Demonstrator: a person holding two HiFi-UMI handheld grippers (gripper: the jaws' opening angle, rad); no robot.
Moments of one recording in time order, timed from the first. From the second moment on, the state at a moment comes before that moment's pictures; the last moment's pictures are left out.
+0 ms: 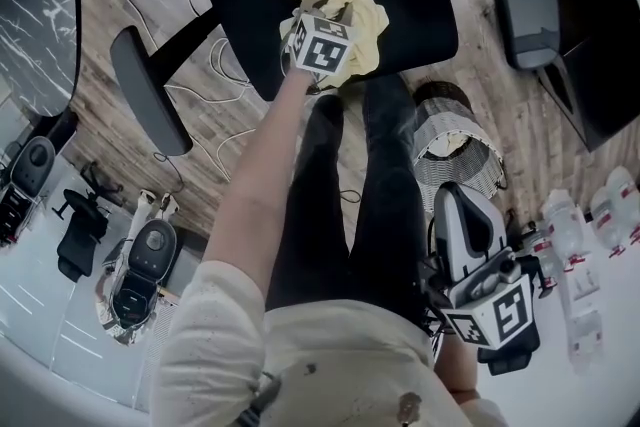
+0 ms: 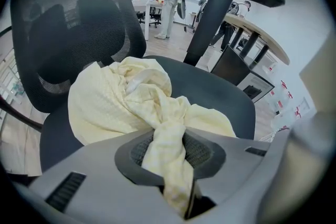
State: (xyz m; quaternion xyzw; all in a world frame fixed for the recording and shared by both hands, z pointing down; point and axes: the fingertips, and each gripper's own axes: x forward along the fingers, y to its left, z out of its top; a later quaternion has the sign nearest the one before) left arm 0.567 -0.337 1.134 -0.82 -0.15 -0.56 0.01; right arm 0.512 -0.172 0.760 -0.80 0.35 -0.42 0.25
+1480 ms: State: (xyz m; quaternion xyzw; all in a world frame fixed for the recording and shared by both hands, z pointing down) left arm 0.487 -0.351 0.940 -0.87 -0.16 -0.46 0.00; right arm 0.444 -0.206 0.623 -0.84 0.37 -0.33 0.22
